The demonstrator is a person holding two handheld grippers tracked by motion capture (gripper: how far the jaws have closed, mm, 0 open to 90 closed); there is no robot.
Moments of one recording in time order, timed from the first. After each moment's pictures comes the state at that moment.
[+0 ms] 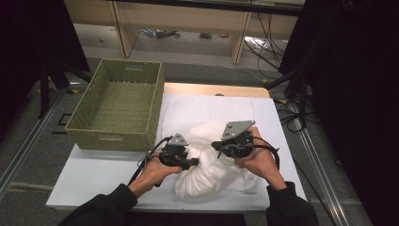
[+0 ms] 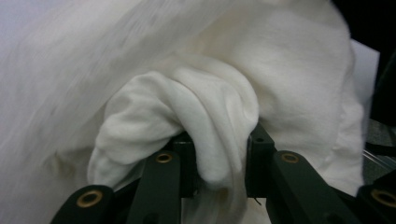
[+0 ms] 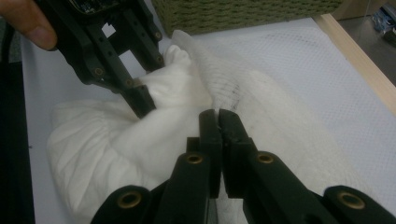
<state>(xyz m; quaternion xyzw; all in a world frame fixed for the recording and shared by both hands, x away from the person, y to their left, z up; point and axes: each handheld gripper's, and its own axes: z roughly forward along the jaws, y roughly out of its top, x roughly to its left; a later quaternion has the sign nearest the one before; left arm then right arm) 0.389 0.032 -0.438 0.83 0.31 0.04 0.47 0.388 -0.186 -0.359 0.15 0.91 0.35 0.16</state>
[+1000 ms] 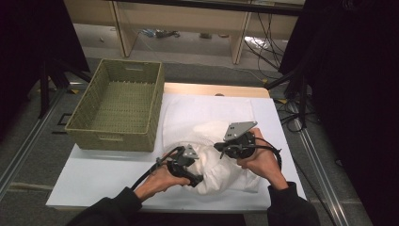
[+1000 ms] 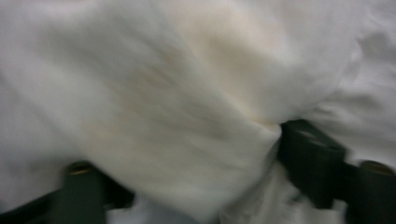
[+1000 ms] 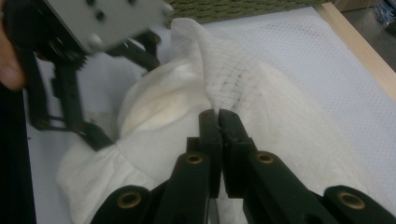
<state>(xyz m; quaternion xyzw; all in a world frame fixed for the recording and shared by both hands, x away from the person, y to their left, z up) 0.386 0.010 -0.467 0.91 0.23 0.06 0.35 0.389 -0.193 -0.364 0.17 0.91 0.34 0.15</state>
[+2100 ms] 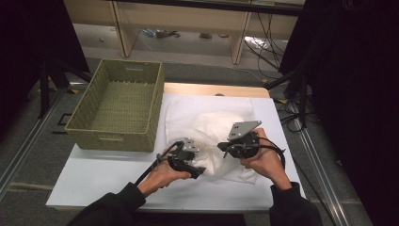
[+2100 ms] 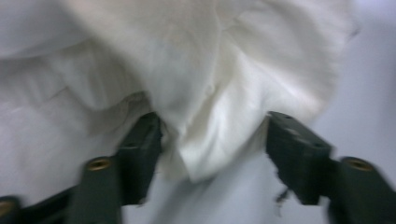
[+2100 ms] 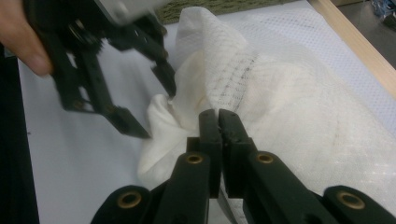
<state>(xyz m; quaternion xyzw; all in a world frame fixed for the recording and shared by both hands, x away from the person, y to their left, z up) 0.396 0.010 -0.469 0.88 0.29 0.07 0.37 0.388 -0.202 -0.362 0.18 0.91 0.33 0.15</state>
